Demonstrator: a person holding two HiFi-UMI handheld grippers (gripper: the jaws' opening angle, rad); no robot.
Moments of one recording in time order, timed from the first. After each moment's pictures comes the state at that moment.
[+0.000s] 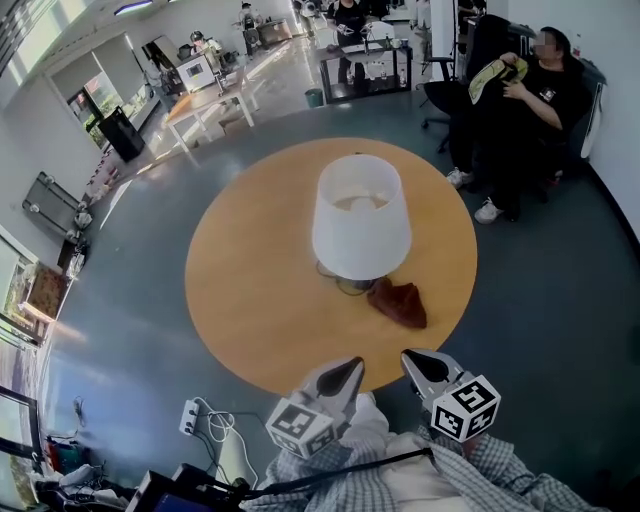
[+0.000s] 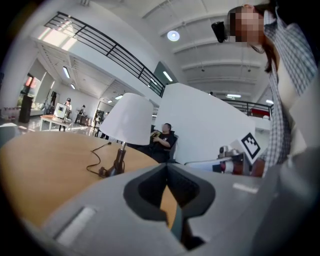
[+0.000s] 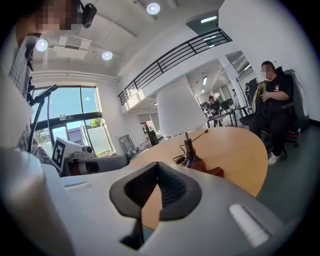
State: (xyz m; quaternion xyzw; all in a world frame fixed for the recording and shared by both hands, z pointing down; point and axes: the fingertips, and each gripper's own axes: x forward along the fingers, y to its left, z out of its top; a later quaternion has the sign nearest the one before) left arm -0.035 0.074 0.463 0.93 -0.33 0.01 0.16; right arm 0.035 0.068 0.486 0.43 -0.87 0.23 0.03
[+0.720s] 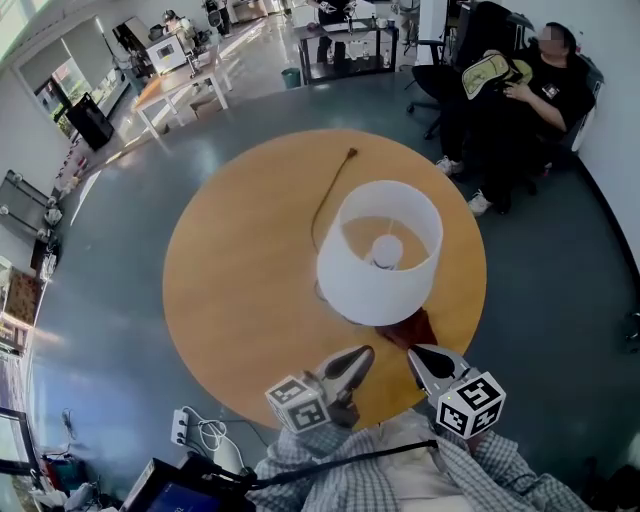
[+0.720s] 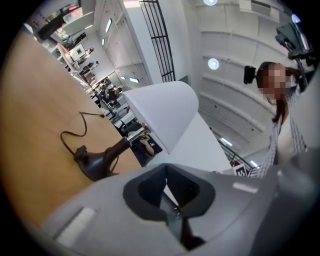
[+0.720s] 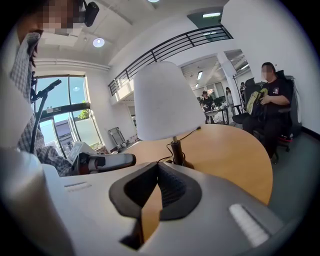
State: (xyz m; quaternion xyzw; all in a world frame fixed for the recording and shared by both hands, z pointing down) left arm -0.030 -0.039 0.493 0.90 -0.20 -0.14 0.37; right arm 0.040 -0.025 0.504 0.46 -0.85 0.24 0.08
